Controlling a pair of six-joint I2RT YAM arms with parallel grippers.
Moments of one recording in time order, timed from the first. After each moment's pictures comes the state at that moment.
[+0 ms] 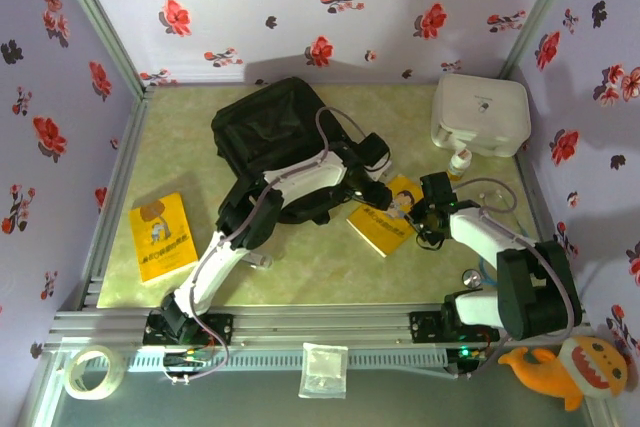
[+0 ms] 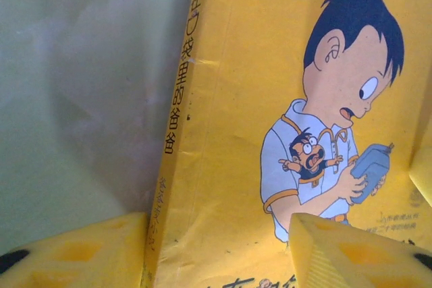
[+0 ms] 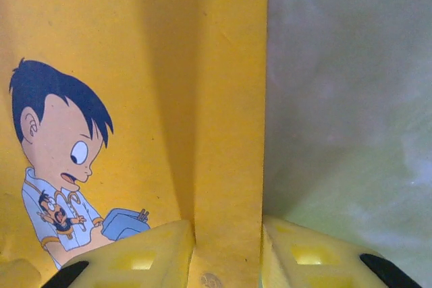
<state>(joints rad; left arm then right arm) -0.92 2.40 2.02 -0.81 0.29 -0.36 0.23 1.31 0.55 -0.40 -0.06 1.09</state>
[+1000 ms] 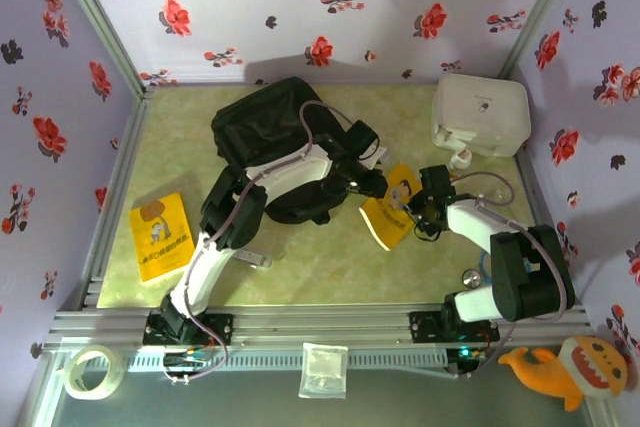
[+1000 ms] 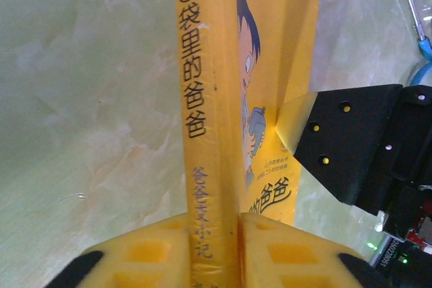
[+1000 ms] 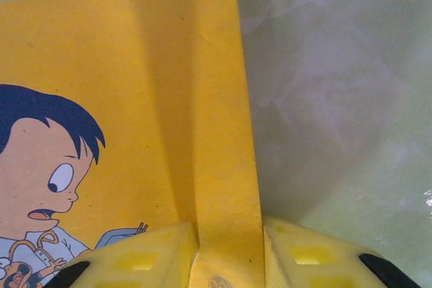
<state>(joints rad) -0.87 2.27 1.91 -0.68 0.46 -0.44 0.21 1.40 0.60 -0.32 -0.06 1.09</state>
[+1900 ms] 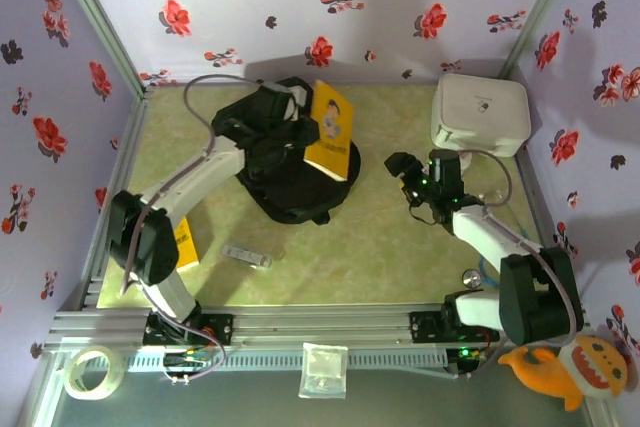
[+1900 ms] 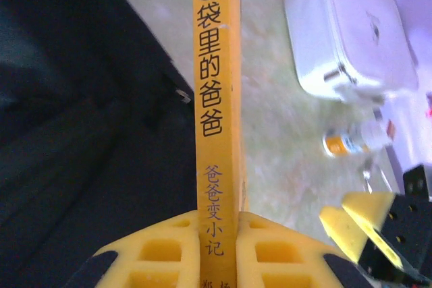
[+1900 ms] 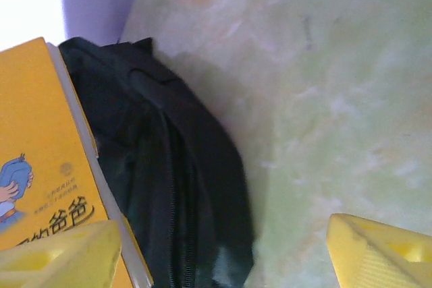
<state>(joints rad) -0.59 1.67 1.45 -0.41 0.17 -0.61 0.22 1.29 0.60 0.11 -0.34 1.11</state>
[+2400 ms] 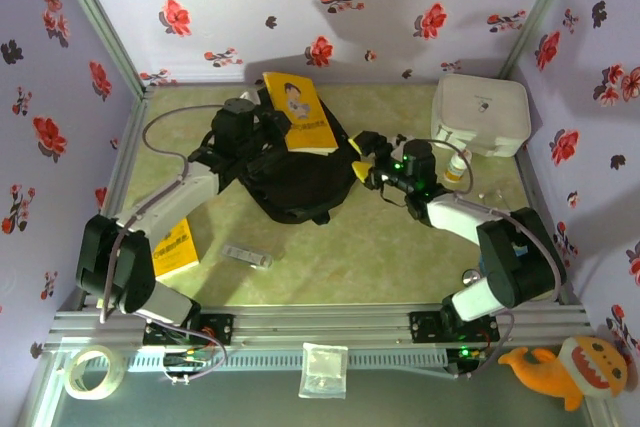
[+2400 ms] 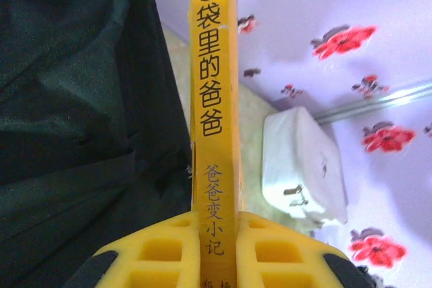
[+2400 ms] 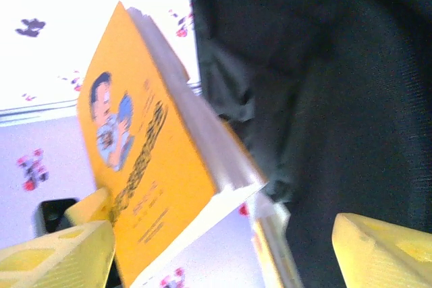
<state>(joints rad) -0.50 1.48 1.13 -0.01 0.07 -0.98 0.42 1.50 0.68 0.60 -0.46 1.52</state>
